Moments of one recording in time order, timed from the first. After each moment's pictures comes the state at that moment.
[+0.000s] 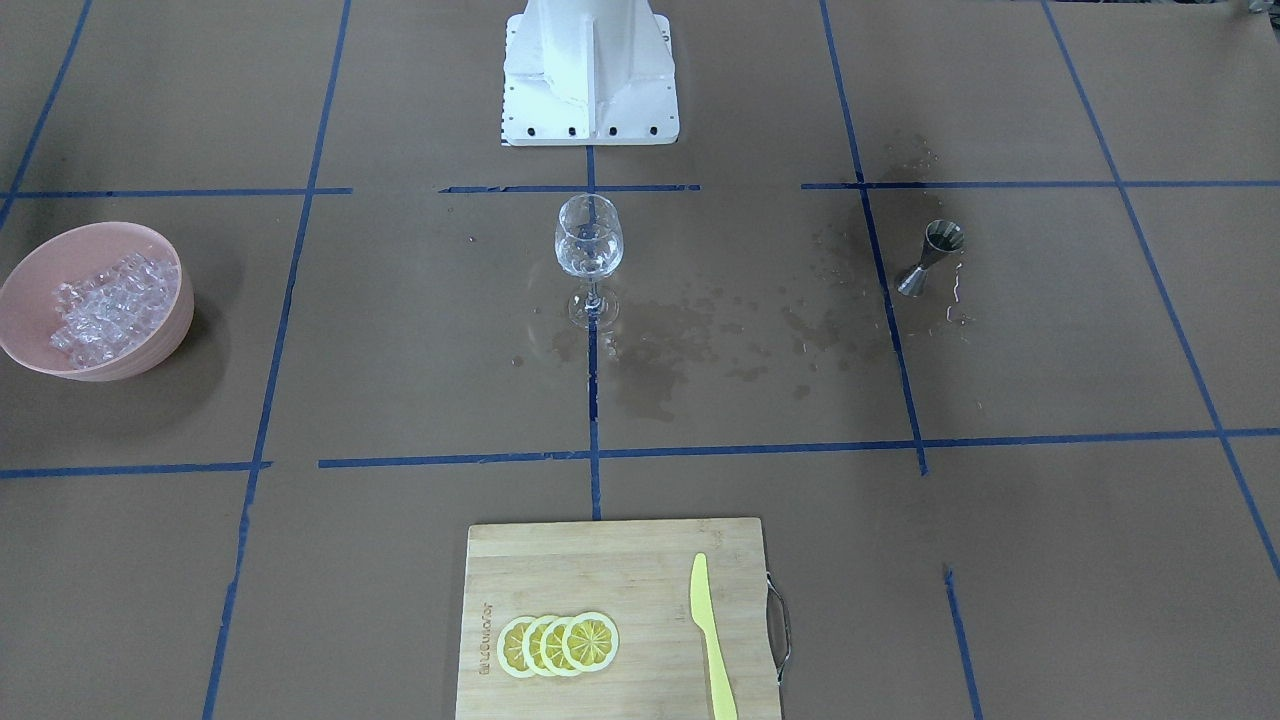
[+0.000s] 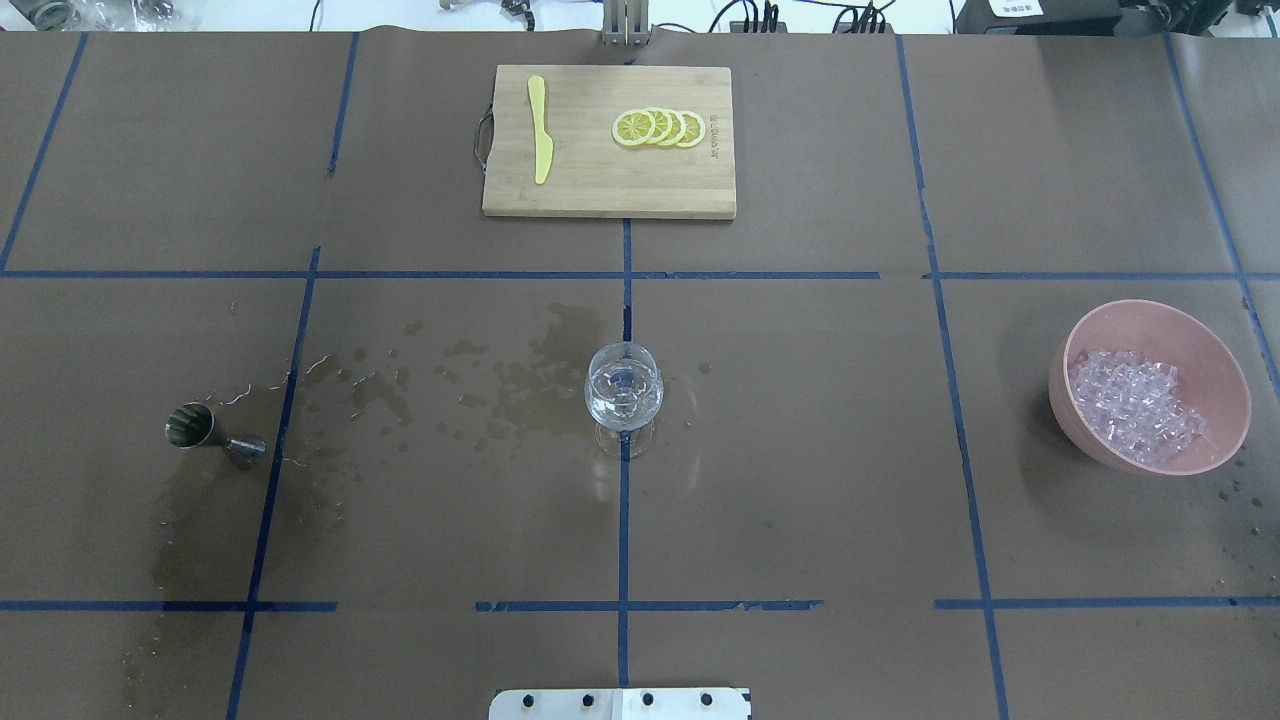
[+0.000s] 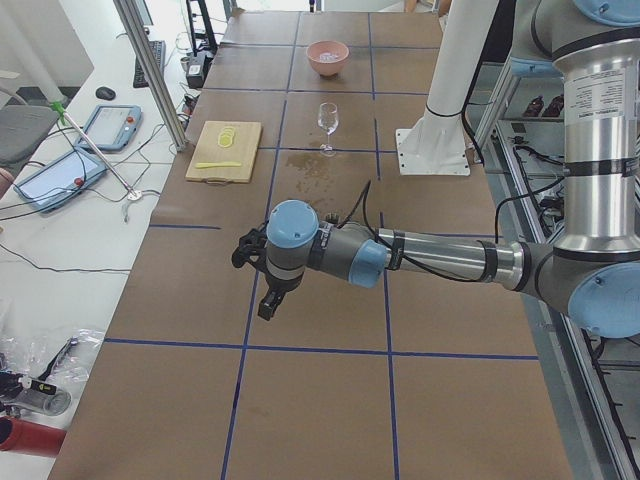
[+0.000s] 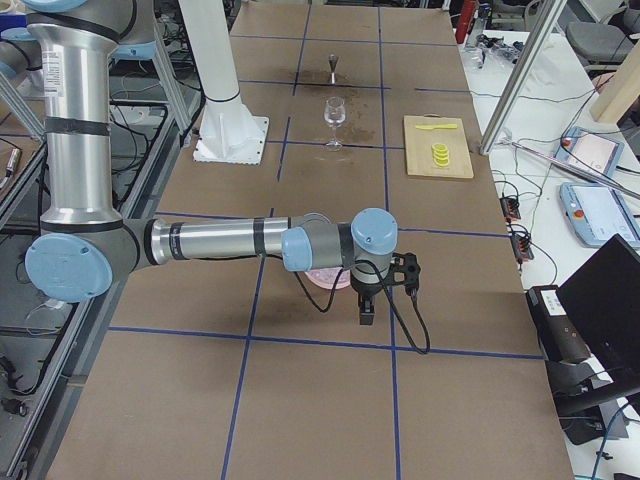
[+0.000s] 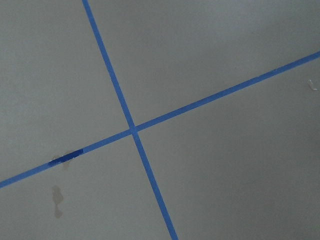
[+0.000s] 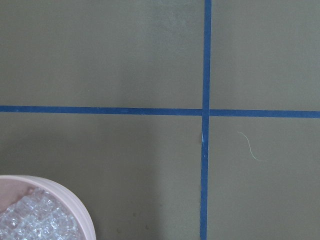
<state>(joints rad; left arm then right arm) -1.54 -1.45 -1.79 -1.82 -2.42 0.16 1.51 -1.60 1.69 -1.52 2.38 0.14</state>
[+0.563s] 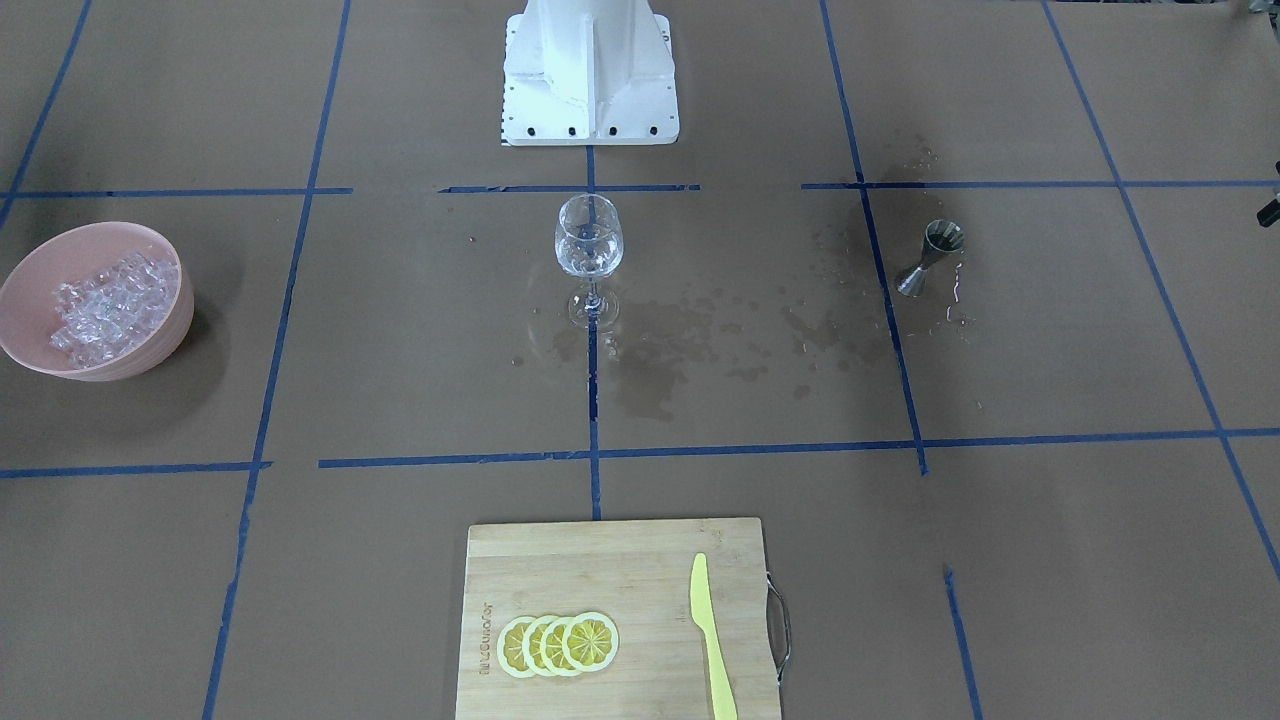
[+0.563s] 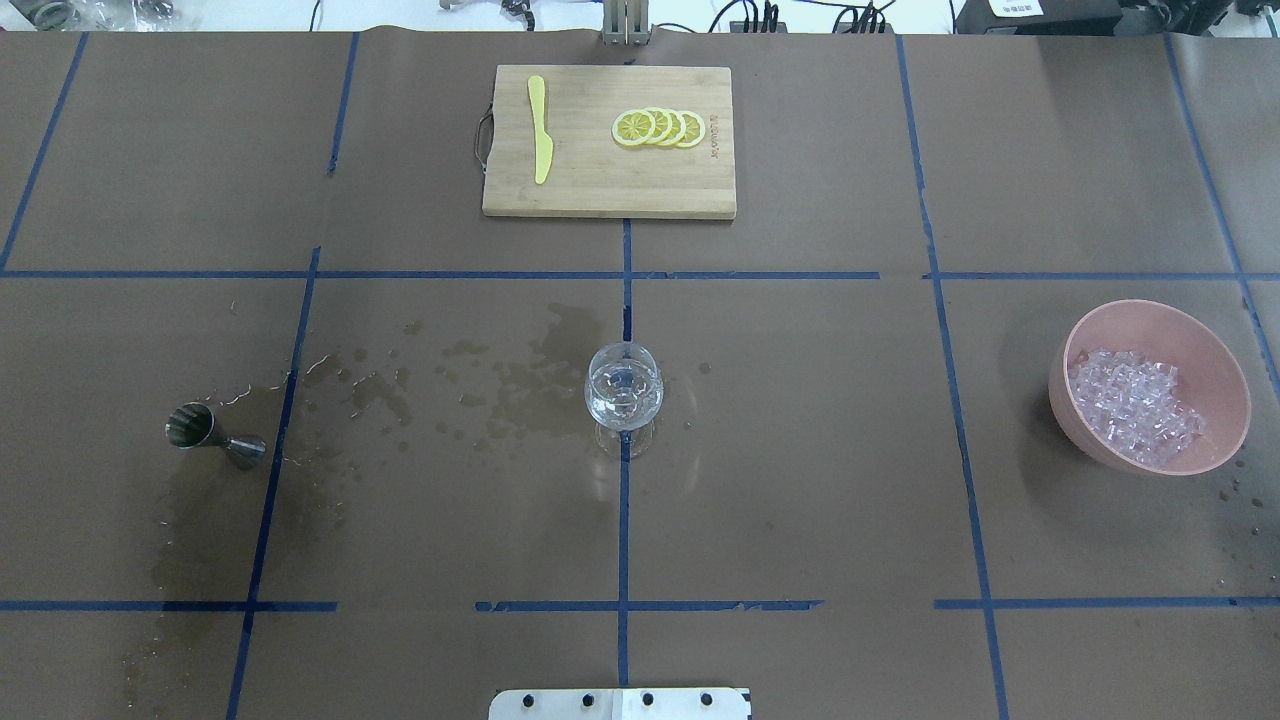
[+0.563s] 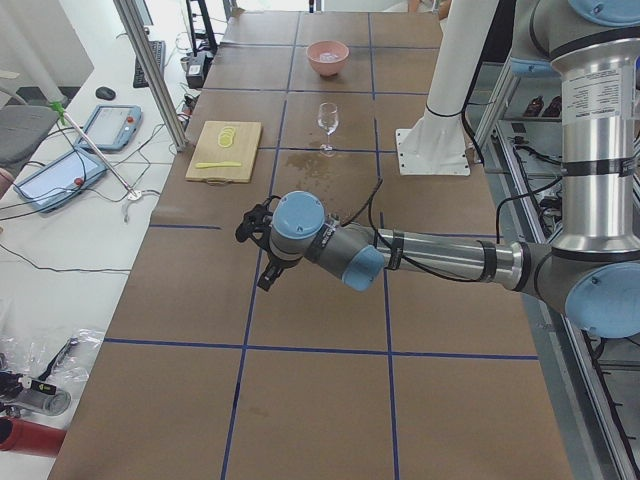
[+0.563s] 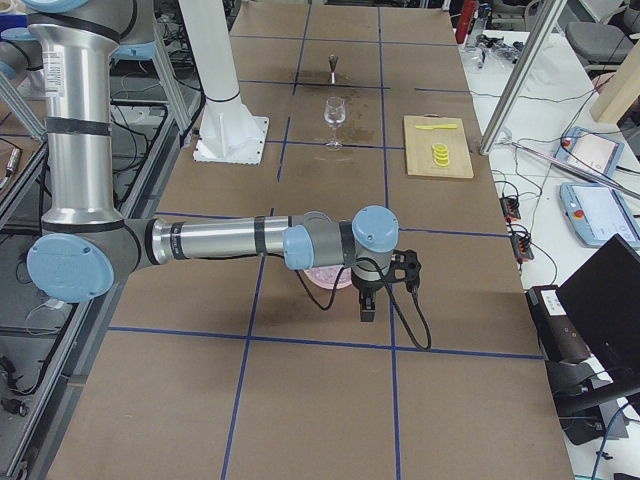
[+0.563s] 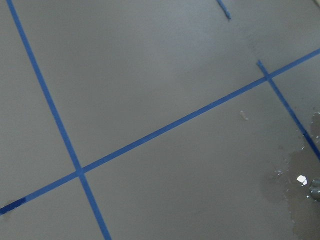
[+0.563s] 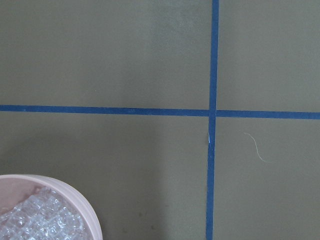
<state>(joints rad) -1.47 -1.46 -1.78 -2.16 -2.54 -0.14 1.50 -1.60 1.70 -1.52 2.39 0.14</state>
